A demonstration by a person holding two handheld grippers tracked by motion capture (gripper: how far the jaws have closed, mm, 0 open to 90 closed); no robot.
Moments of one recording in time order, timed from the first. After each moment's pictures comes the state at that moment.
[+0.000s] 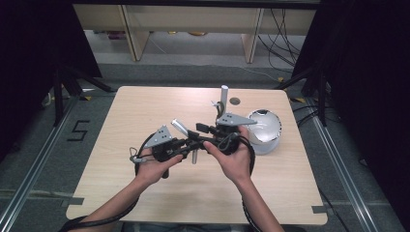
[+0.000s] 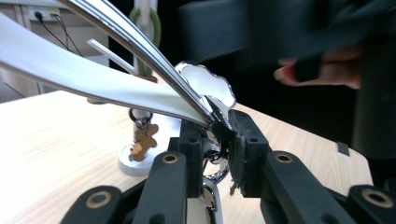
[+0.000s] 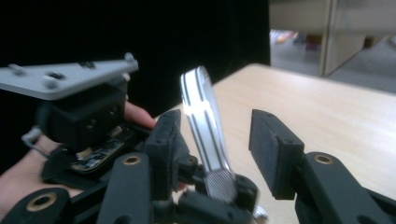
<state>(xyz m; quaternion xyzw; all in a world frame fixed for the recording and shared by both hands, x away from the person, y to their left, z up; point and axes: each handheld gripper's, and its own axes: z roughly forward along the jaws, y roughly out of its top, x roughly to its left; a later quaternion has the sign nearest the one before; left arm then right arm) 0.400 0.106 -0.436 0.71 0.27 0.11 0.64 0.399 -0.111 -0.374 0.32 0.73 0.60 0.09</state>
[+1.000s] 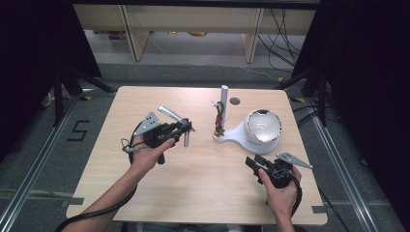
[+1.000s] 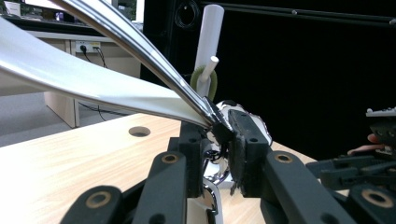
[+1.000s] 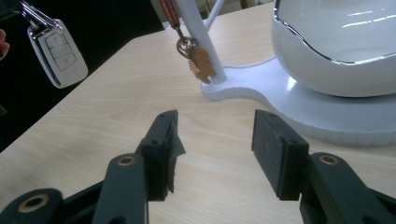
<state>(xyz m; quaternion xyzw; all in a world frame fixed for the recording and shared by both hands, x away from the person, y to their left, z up) 0.427 0.125 -0.417 0.66 0.29 0.16 0.67 0.349 -0.253 -0.478 0.54 0.63 0.54 0.11</state>
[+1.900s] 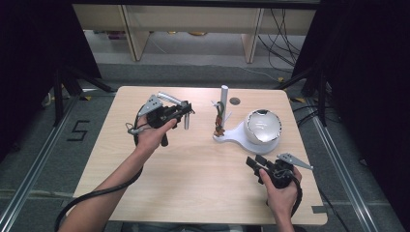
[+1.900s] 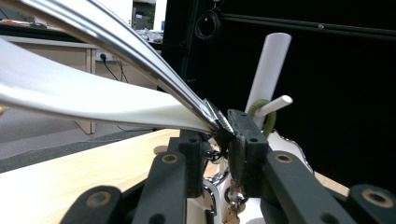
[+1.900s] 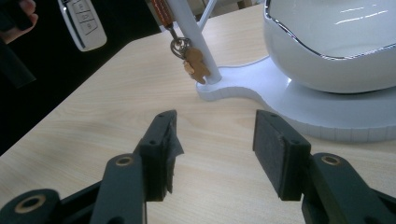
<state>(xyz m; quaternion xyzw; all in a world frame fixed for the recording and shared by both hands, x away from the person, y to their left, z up) 0.484 0.122 -0.410 0.64 0.32 0.18 0.67 0.351 -0.259 -0.482 0.53 0.64 0.55 0.13</state>
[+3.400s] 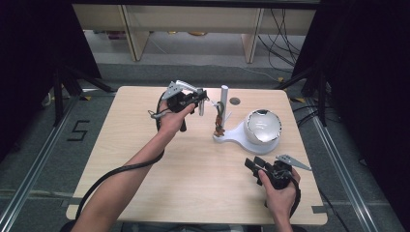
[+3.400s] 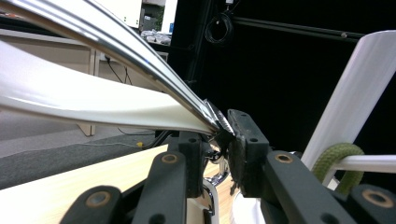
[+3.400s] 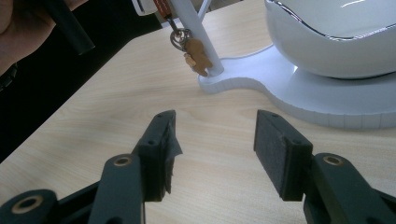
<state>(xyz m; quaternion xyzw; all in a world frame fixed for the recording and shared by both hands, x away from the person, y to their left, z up) 0.544 0.072 -0.416 0.63 0.34 0.17 0.68 0.351 -0.258 -0.489 0.54 0.63 0.55 0.12</state>
